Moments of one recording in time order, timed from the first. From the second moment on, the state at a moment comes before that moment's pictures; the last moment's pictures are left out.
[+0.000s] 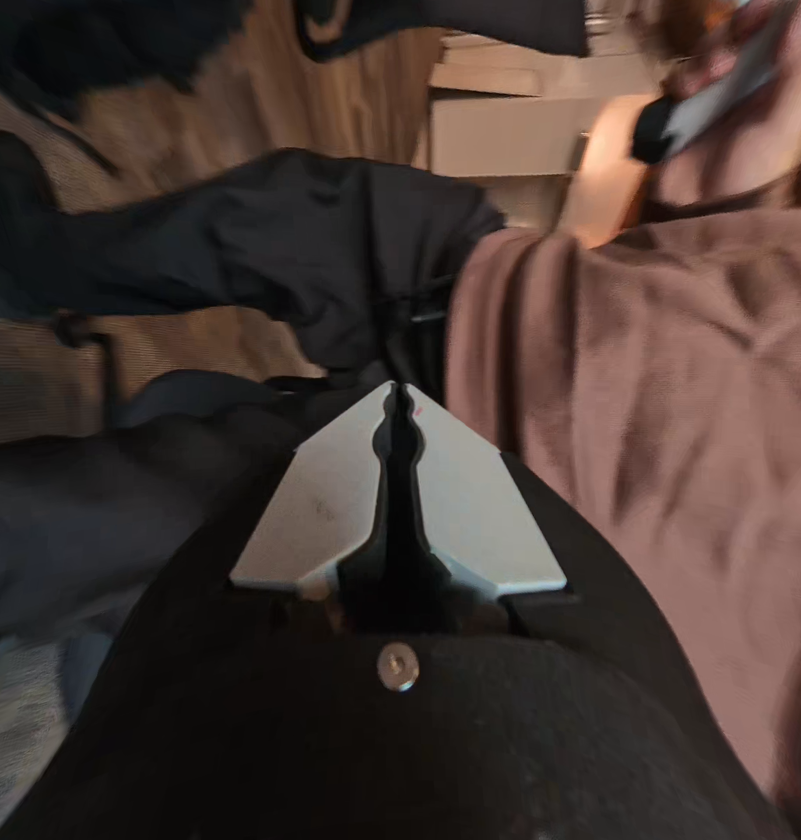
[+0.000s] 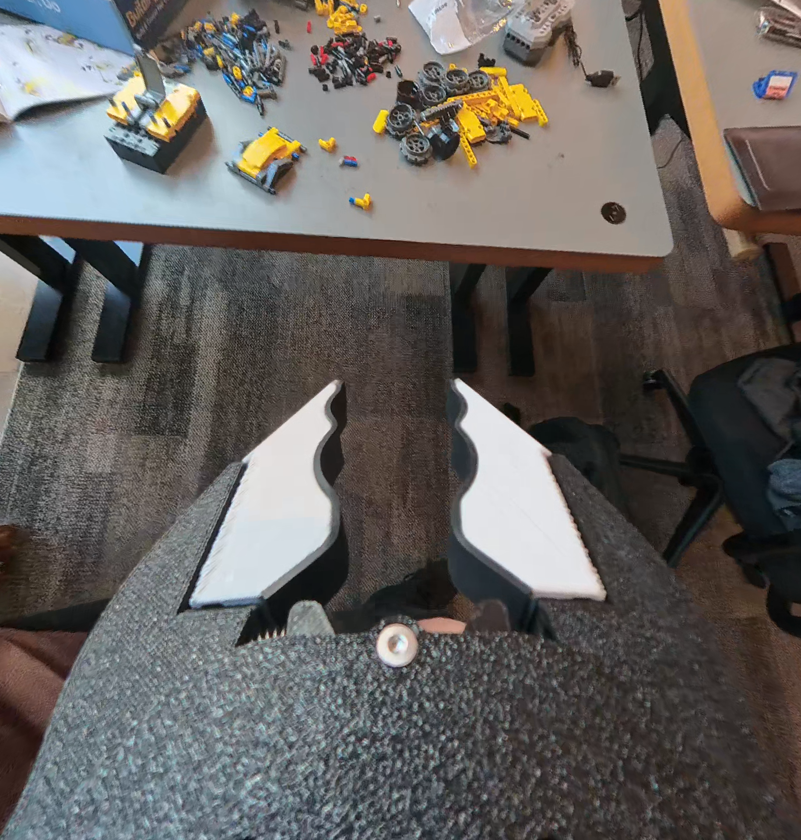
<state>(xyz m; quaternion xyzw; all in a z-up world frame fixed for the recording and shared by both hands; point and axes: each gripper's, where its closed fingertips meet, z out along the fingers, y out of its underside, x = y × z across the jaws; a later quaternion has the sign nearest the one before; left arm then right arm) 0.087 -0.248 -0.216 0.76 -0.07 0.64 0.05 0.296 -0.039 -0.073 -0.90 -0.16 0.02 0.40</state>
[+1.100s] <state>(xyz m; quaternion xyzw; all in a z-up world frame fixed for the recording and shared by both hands) 0.620 -0.147 -0.071 0.55 -0.34 0.68 0.34 0.891 -0.214 -0.054 -0.84 0.31 -0.14 0.42</state>
